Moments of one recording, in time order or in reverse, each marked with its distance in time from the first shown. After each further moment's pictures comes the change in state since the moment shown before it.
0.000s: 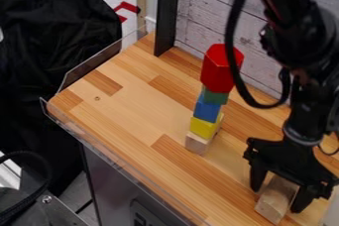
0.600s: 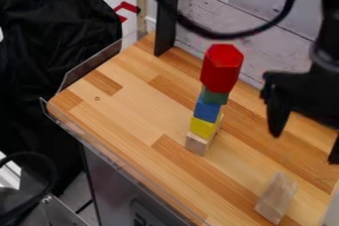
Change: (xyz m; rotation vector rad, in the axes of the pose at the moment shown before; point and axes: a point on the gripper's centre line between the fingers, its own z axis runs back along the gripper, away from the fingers) arm -0.015 -0.013 0.116 -0.010 -0.211 -0.027
